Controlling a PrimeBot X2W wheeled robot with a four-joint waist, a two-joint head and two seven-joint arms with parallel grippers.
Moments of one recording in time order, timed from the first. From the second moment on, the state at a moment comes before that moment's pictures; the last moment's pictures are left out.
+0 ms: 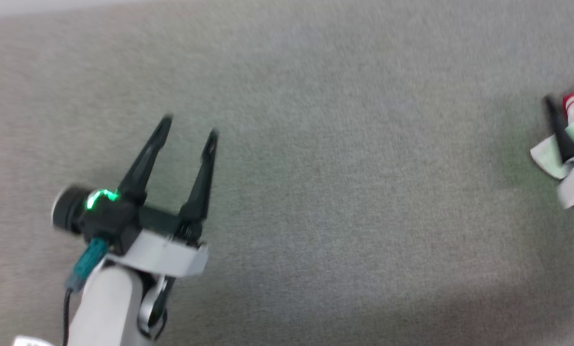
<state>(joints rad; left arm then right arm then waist) -0.37 0.25 -0.20 0.02 -0.21 -0.12 -0.26 -0.77 -0.61 0.48 0.68 0.60 0.13 -0.22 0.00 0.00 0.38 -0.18</state>
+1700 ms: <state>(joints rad) 0.18 0.13 0.02 -0.09 -0.24 -0.13 -0.26 0.08 -0.29 -0.07 0.02 0.35 0.13 -0.24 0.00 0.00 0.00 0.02</state>
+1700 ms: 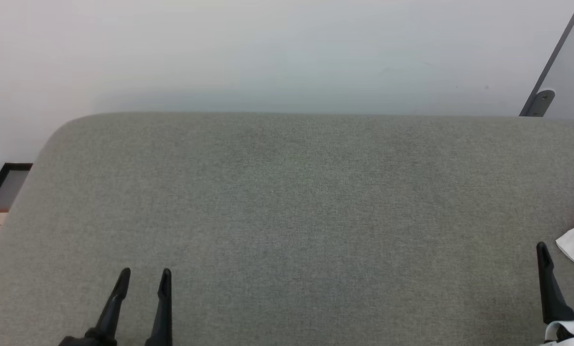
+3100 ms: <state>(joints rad) 0.19 0.11 0.02 0.00 -0.36 -0.13 -0.24 0.12 -0.20 -0.05 0.07 0.47 0.13 -0.20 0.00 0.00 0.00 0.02</state>
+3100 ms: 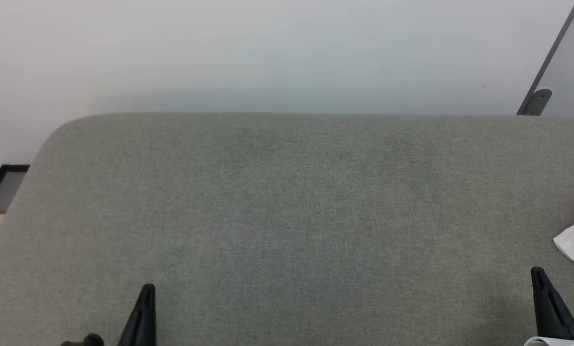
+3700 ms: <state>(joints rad) 0.12 0.11 0.02 0.06 -0.67 -0.13 -0.17 0.07 -0.17 -0.06 0.11 0.74 0.13 -0.13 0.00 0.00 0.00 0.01</state>
